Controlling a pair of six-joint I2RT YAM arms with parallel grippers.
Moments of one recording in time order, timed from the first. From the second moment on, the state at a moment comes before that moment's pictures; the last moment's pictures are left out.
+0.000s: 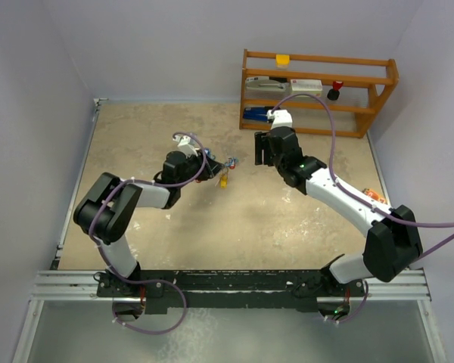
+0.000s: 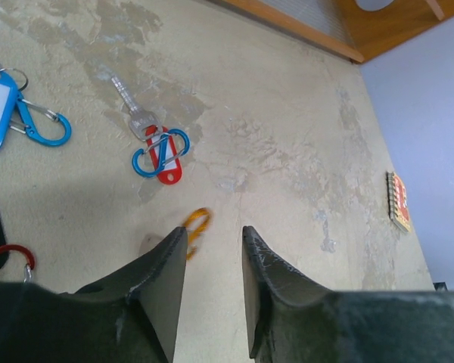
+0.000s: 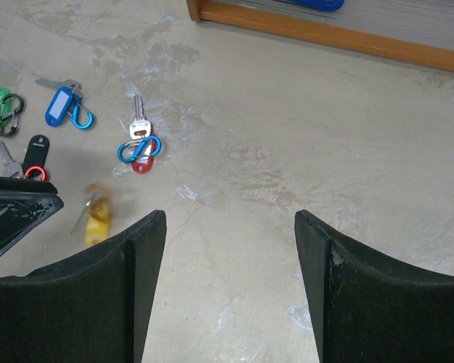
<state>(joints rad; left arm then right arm) -0.45 1.76 0.70 0.81 0.25 -0.70 0.57 1.43 1.09 -0.20 0.39 0.24</state>
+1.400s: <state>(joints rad) -0.44 0.72 0.73 -0.18 -0.98 -0.62 0.48 1.36 0.88 -0.22 0.54 0.46</state>
